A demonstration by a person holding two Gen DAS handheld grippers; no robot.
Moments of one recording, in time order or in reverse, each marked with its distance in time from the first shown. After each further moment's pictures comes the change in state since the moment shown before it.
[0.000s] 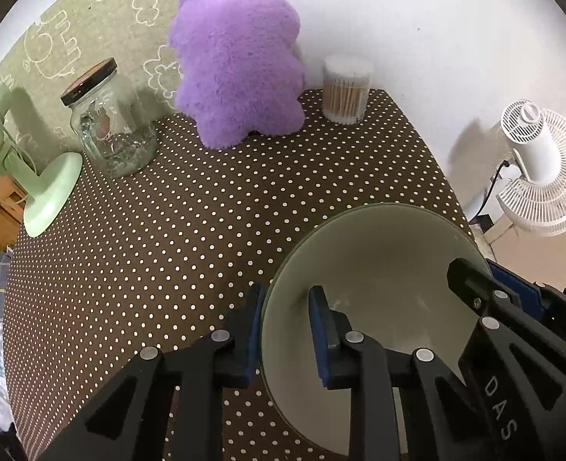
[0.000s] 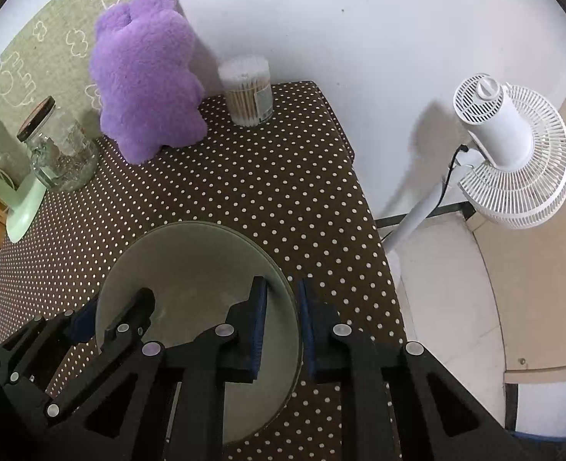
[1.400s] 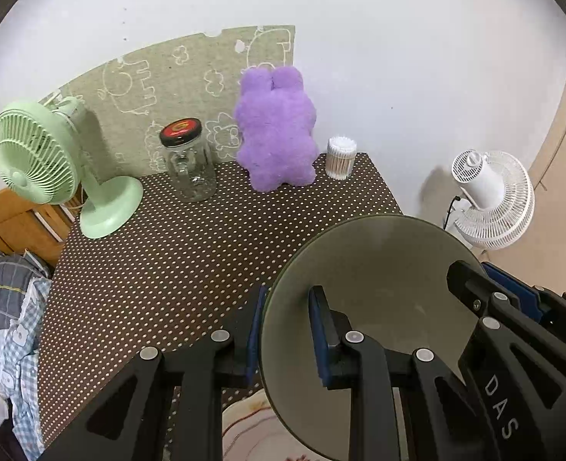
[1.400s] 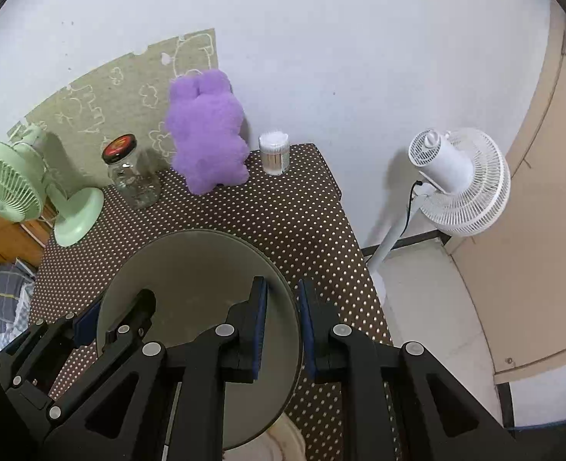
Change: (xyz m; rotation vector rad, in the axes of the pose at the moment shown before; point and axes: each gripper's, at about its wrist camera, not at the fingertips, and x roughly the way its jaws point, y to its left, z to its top) left arm -0.159 0.056 -0.056 -0.024 -0.179 -0.056; right arm -0.172 0.051 -0.054 -0.007 -0.165 -0.033
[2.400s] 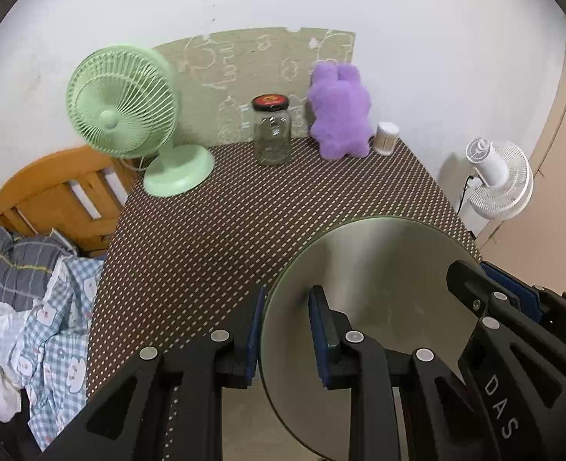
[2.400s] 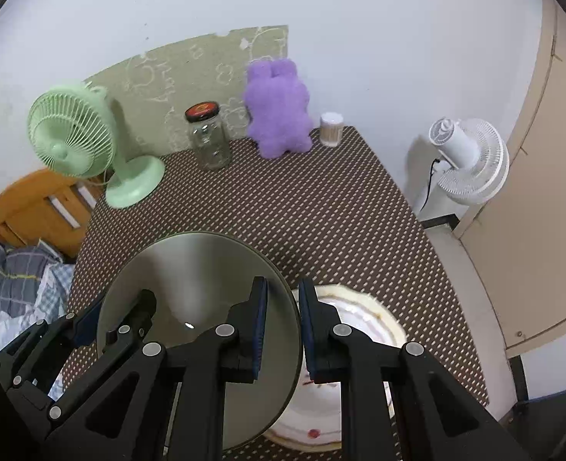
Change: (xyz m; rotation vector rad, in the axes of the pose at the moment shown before) left arm -0.070 0.132 -0.089 -0.009 -0.003 0.012; right arm -0.068 0.130 -0.099 -0.012 -0.004 0.019
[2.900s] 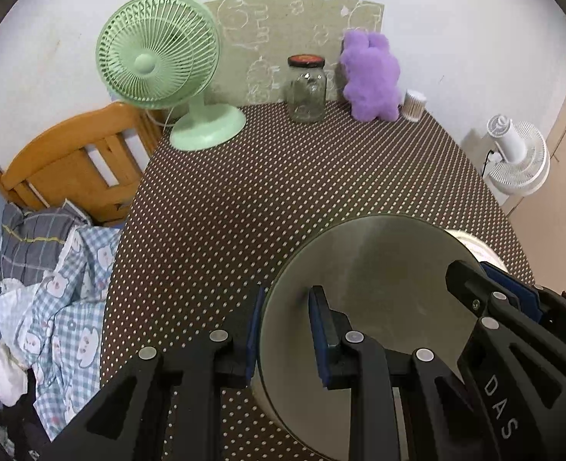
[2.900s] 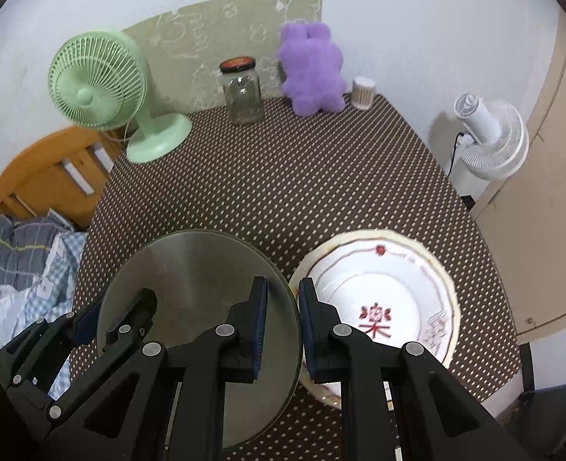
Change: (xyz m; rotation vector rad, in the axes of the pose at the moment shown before) left arm 0.012 0.043 -0.048 -0.011 0.082 0.043; right arm 0.017 0.043 -0.048 -0.020 0.091 0.043
